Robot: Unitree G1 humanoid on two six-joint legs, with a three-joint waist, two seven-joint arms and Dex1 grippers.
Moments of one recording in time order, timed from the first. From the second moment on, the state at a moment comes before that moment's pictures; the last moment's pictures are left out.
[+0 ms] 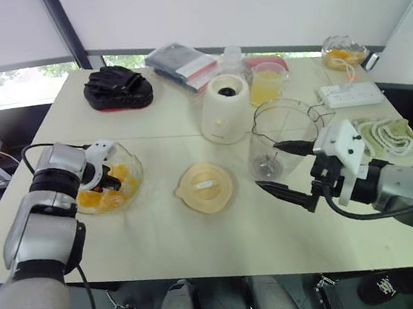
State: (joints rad) left arm -1.04 0.66 -0.32 0.95 0.08 0.95 -1.01; right arm -0.12 -0.88 -0.22 -0.82 0.81 0.84 0.50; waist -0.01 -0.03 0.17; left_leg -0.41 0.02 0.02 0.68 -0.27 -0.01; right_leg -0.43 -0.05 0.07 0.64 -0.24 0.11
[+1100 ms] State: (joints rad) left arm -0.53 0.58 0.35 0.05 -0.52 1.04 -0.82; right arm -0.19 -0.89 -0.18 -0.69 0.73 0.81 0.66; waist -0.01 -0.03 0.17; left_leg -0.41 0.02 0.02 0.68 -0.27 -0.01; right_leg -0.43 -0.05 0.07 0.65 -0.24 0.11
